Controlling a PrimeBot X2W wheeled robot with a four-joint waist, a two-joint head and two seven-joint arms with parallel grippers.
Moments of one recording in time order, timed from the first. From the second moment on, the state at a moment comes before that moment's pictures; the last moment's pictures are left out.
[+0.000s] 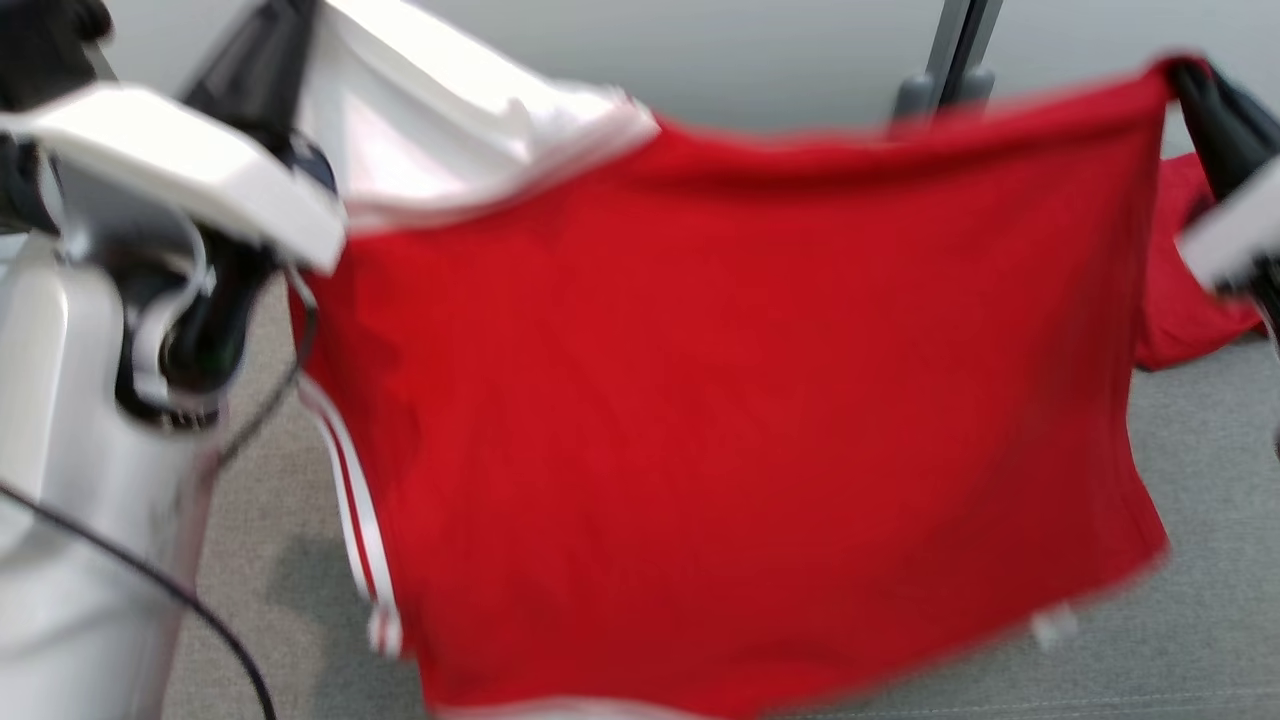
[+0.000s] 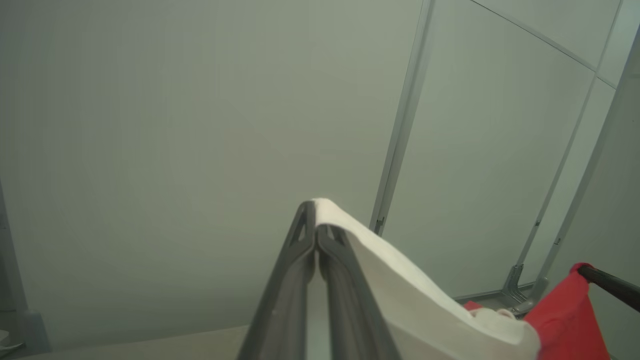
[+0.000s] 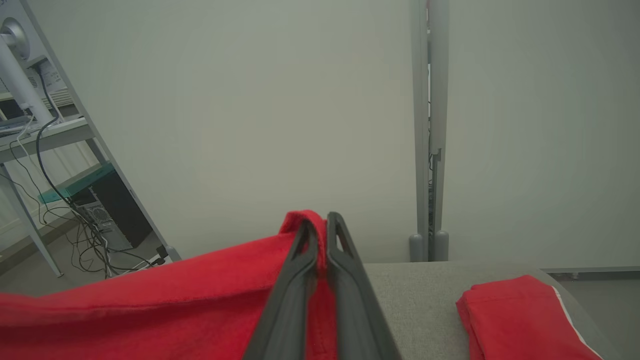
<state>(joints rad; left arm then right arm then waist) -0.69 0.28 -0.20 -0.06 -0.72 0.10 0.33 -0.66 -0.33 0.03 0.22 0.61 0.13 0.36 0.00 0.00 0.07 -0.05</state>
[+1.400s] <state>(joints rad) -0.42 0.32 -0.59 0.54 -0.72 -0.07 -0.25 -0.59 -0.22 0.06 1.05 0.87 0.13 -0.01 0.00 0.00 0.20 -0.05</state>
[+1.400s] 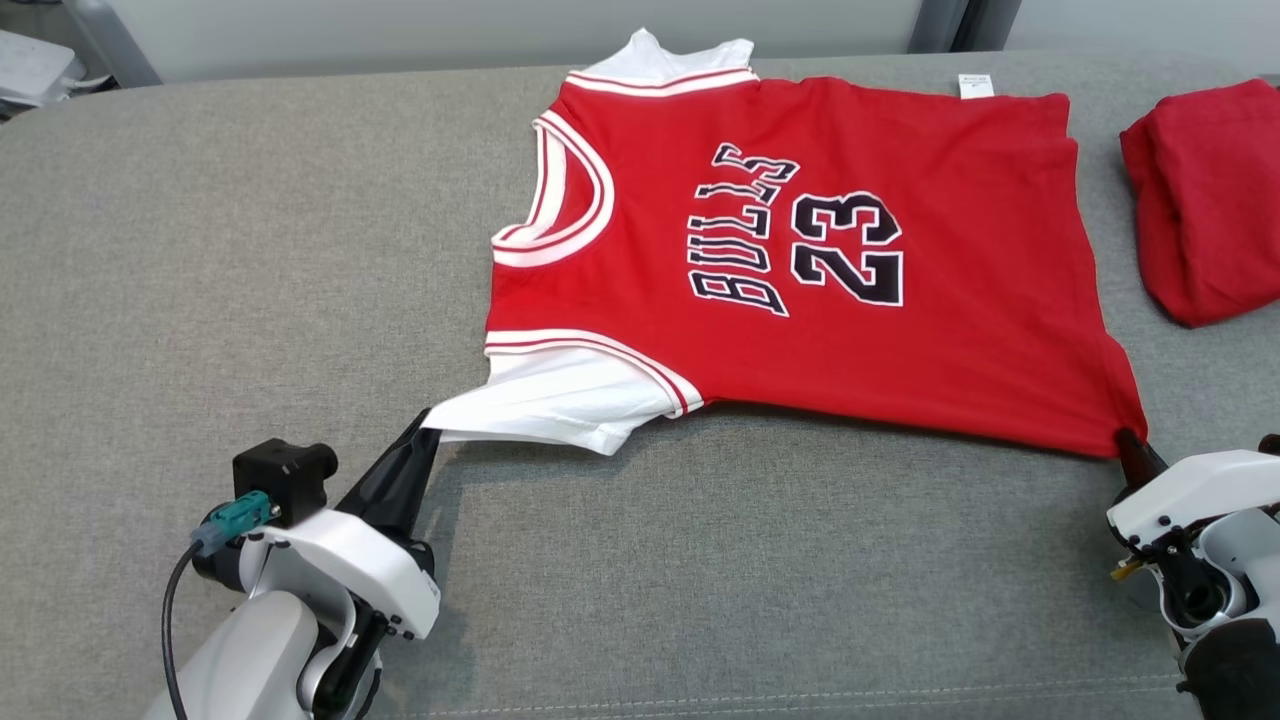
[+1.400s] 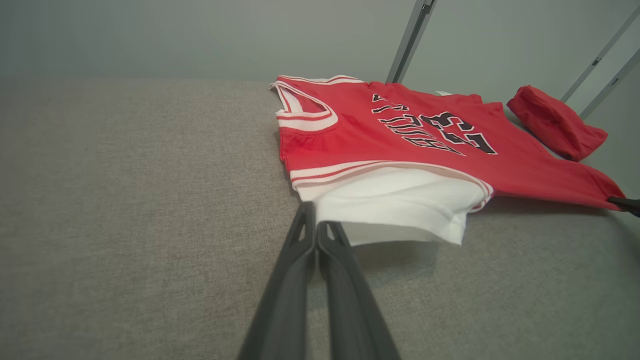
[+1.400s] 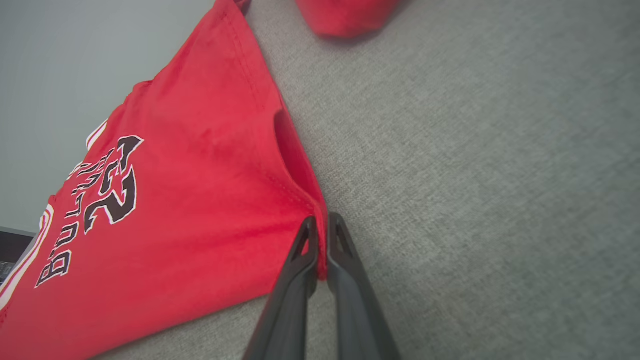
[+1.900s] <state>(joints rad) -0.32 0.41 -0.45 0.03 -0.86 0.00 -0.17 -0.56 -0.32 0.06 0.72 0.95 0.13 -0.07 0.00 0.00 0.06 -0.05</state>
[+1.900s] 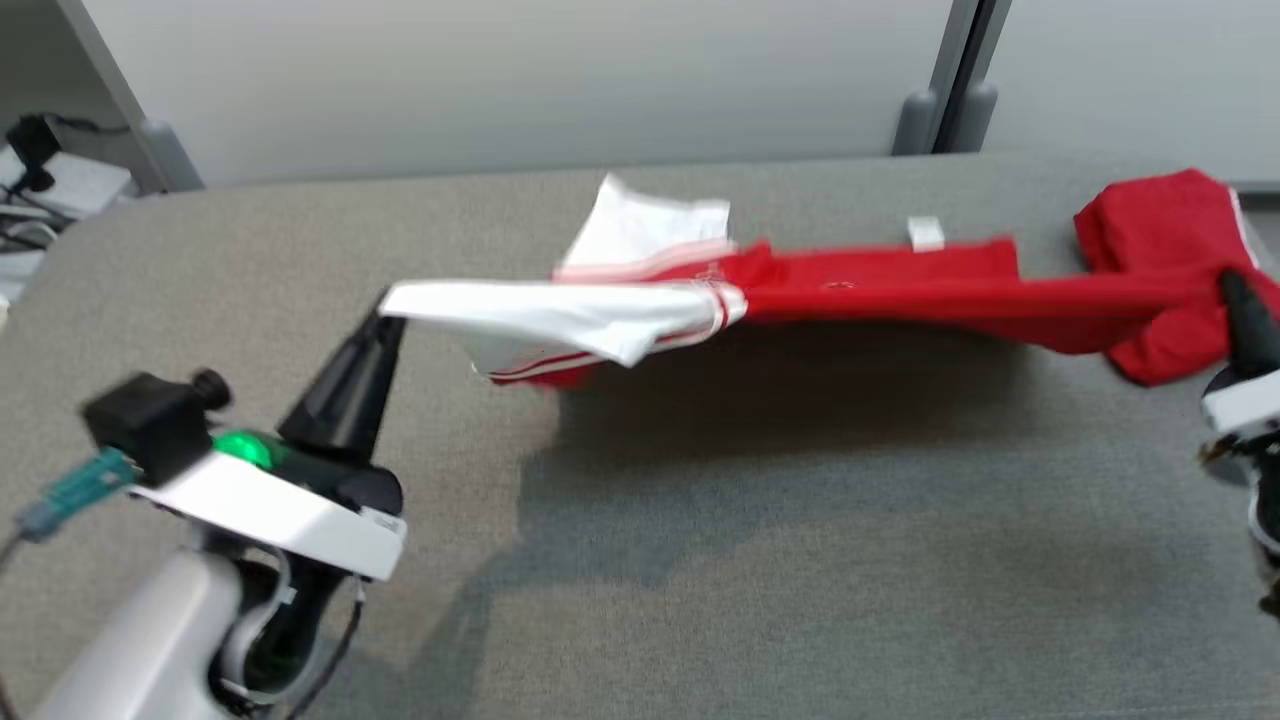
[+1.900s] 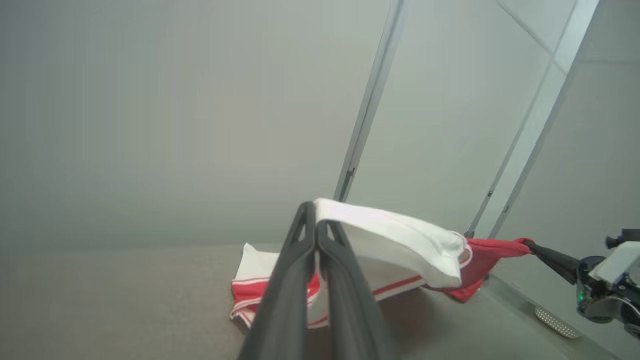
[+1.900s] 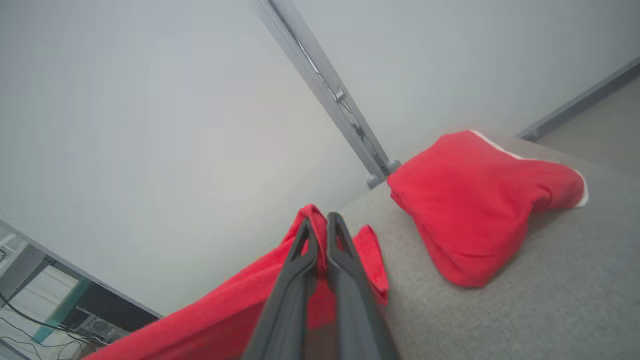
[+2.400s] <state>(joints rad) -0.51 0.49 -0.23 -0.56 -1.13 0.27 0.12 -0.54 -0.32 -0.31 -0.04 0.91 0.13 0.26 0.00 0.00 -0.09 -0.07</state>
